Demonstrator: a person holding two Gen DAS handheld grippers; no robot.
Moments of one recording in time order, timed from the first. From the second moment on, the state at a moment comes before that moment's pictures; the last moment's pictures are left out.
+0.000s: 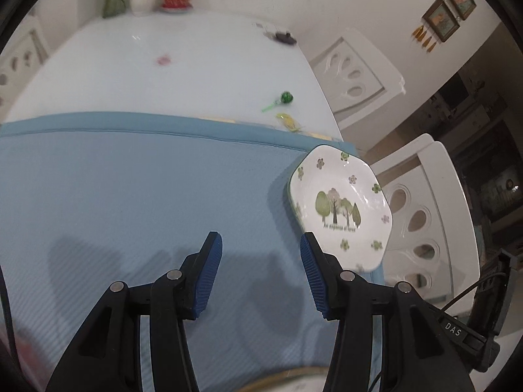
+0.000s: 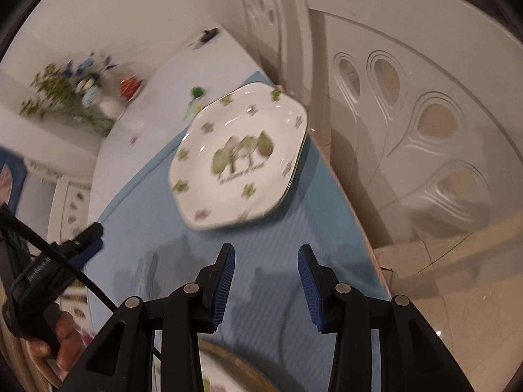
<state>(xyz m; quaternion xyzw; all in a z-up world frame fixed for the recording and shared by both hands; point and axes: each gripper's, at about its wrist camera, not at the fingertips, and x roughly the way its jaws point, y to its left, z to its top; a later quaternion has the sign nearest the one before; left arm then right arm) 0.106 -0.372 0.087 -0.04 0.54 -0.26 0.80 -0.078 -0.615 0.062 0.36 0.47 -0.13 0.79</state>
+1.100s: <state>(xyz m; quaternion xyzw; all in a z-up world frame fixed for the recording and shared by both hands) 0.168 -0.419 0.021 -0.06 0.55 -0.32 0.77 0.026 -0.625 0.024 0.23 0.50 -0.09 0.83</state>
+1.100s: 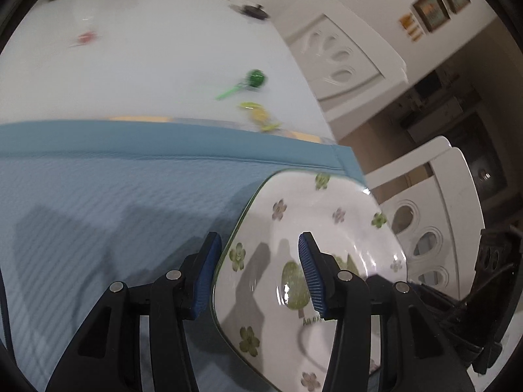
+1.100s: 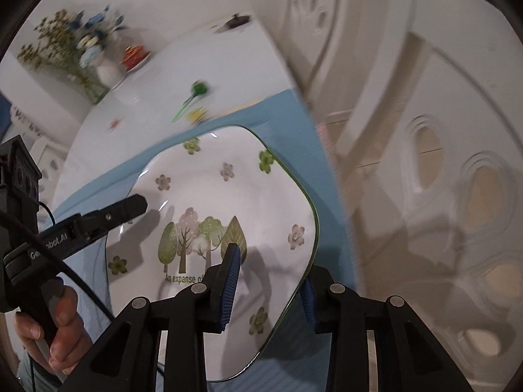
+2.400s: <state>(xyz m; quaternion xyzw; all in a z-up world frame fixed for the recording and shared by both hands) 0.120 -0.319 0.069 -0.06 0.51 -0.32 0.79 0.001 -0.530 0.078 0.07 0.46 0.05 0.88</state>
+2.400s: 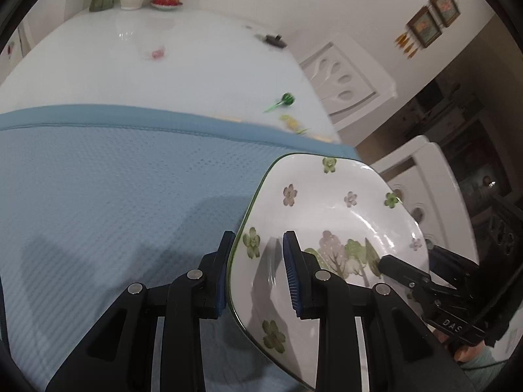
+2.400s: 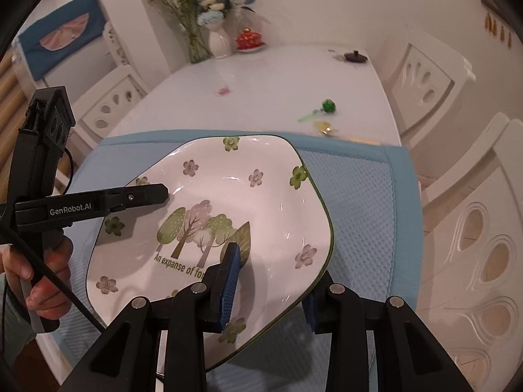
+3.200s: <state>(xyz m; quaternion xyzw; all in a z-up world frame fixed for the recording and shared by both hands) -0.078 -0.249 0.085 -0.04 0.54 -0.33 0.77 -0.216 -0.442 0.080 0.13 0.51 0.06 0.85</state>
